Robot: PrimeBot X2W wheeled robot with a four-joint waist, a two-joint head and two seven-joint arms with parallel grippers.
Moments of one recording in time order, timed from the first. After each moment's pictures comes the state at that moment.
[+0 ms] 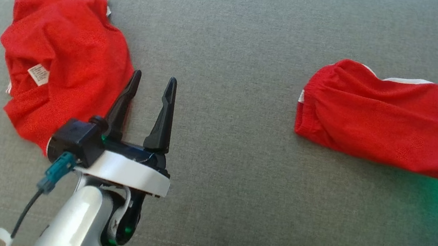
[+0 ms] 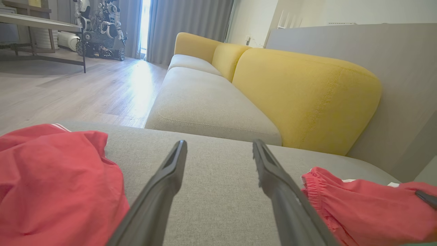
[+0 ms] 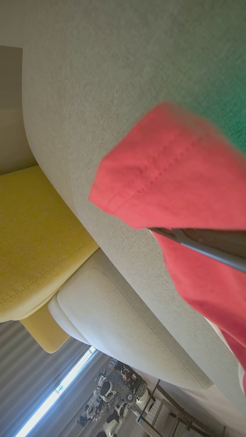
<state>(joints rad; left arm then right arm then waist) -0.20 0.05 -0.37 0.04 -0.33 0.11 -0.25 -0.57 -0.05 -0.63 0.69 0.26 0.13 0.01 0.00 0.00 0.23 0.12</state>
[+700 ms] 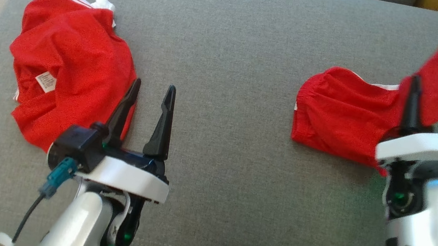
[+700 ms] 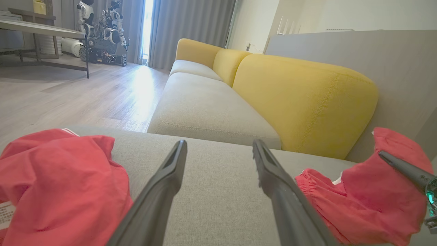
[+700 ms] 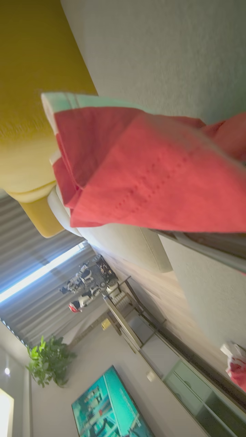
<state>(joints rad) -0.18 0.05 -0.37 0.05 -0.33 0.11 -0.25 -0.47 -0.05 -0.06 0.49 0.52 0.13 -0.09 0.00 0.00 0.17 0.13</state>
